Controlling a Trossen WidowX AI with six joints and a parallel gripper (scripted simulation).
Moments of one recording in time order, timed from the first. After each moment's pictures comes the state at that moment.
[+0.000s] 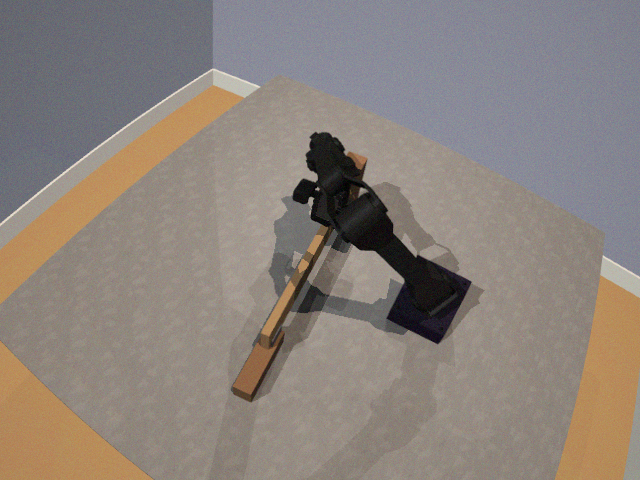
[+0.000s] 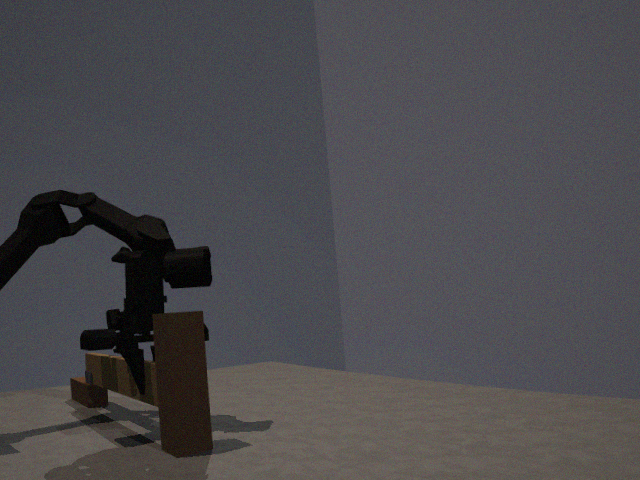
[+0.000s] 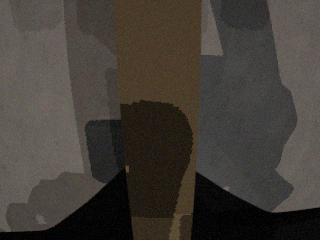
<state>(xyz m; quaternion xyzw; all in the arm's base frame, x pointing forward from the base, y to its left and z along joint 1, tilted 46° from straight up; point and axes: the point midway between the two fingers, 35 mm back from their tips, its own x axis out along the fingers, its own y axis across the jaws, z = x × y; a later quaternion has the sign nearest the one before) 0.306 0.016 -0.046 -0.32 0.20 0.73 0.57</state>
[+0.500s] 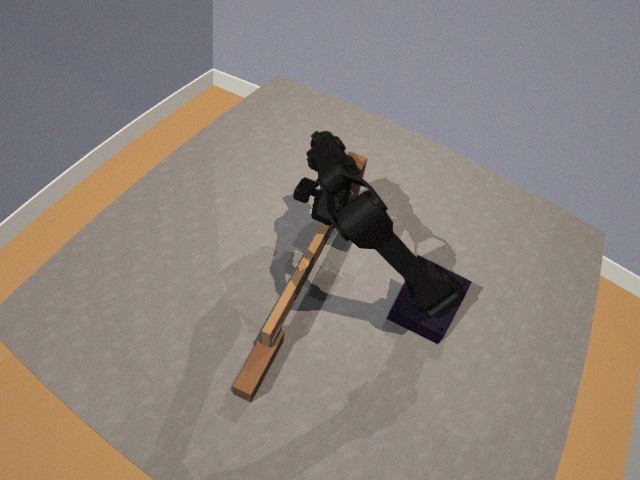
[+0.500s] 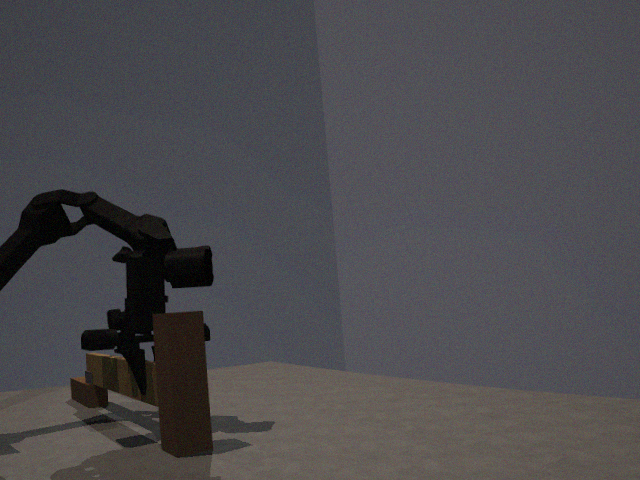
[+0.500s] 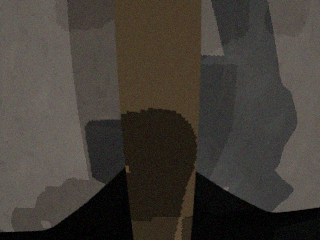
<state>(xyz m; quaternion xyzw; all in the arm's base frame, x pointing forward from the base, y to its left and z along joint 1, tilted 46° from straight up) 0.307 0.013 -0.049 -0.32 0.20 0.73 0.57</state>
